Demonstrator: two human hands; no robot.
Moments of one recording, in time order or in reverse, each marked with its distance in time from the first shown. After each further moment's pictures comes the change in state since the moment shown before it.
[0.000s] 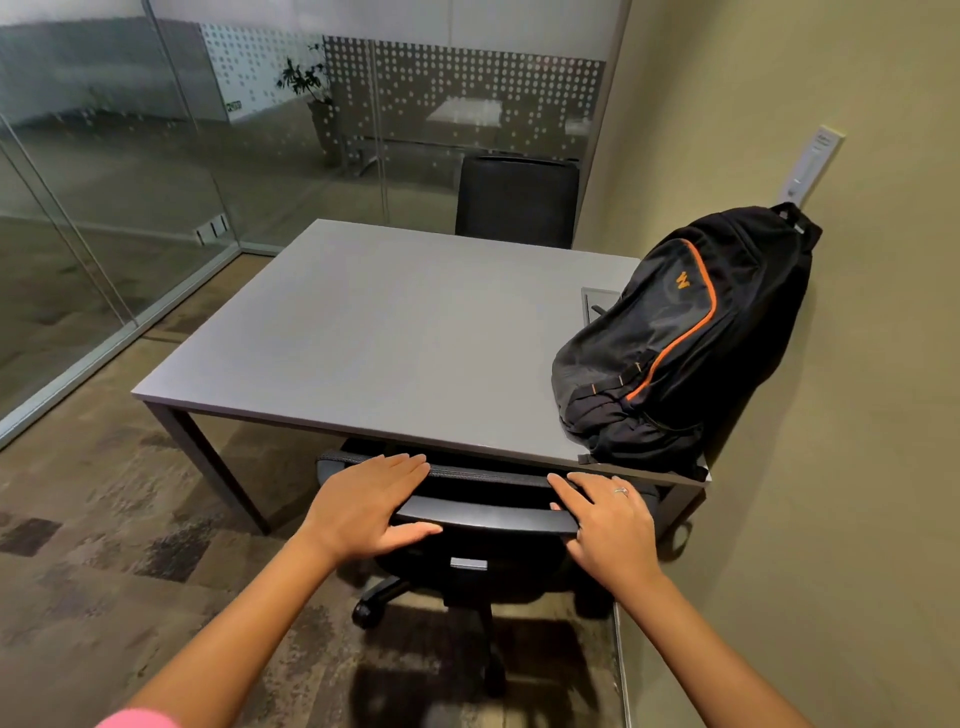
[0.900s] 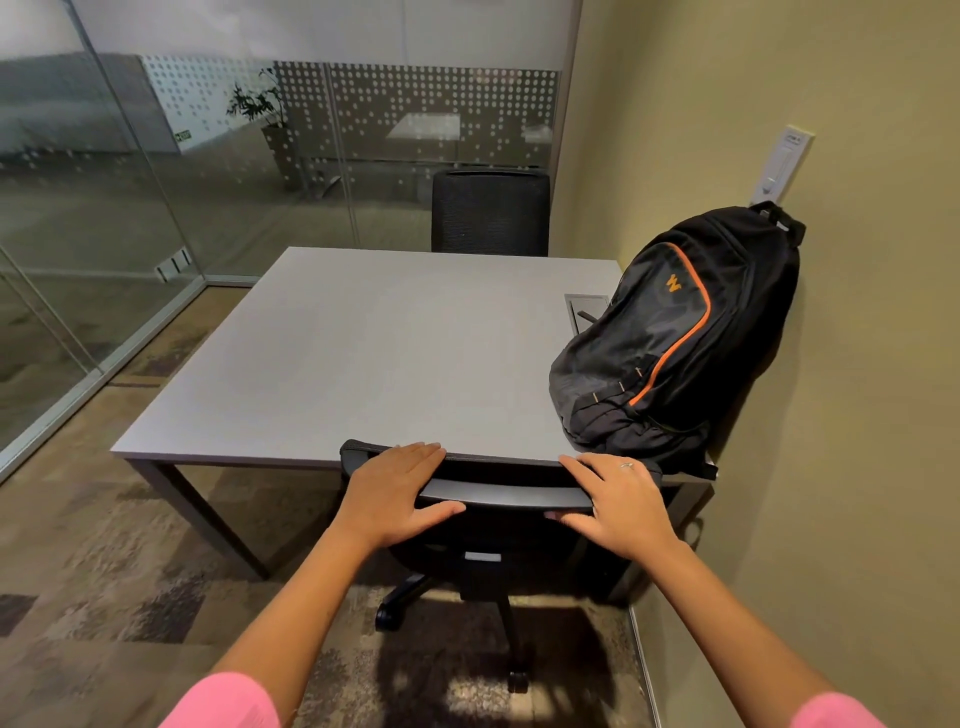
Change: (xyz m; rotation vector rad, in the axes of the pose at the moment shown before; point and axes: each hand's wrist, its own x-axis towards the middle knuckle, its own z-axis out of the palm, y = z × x) left_hand 0.049 -0.041 0.010 -0.121 -0.180 -0.135; right_hand 0.053 -0.003 -0.003 -0.034 -0.131 0.052
